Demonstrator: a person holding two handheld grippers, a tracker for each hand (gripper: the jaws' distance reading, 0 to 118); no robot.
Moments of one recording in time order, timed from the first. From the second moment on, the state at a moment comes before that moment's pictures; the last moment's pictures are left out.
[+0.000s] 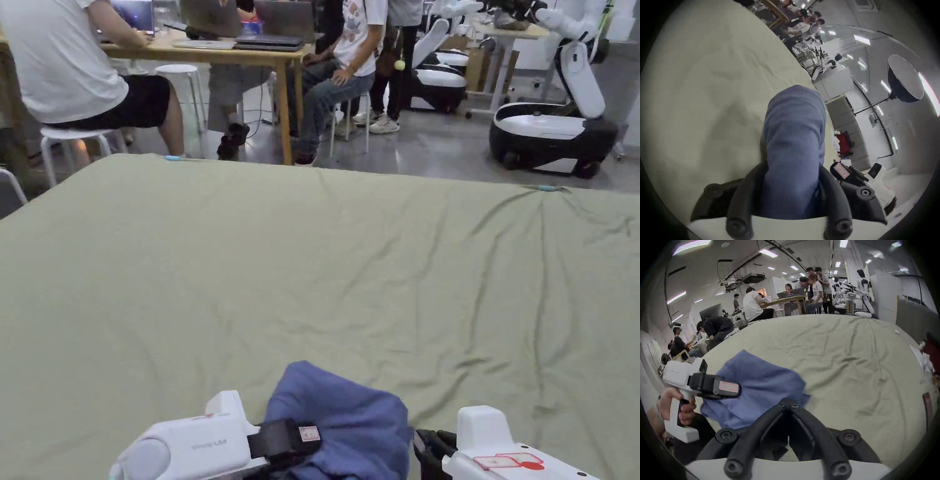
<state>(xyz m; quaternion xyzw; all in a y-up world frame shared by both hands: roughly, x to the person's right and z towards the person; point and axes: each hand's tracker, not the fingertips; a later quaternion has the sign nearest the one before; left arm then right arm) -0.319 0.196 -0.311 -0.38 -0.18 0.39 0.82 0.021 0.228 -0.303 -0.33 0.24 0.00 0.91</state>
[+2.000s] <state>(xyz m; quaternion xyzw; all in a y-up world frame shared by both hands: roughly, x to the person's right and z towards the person) -0.263 0.439 -0.352 -0.13 -0.01 0.04 0.99 0.094 0.454 -0.341 -0.11 0.06 0.03 0.99</state>
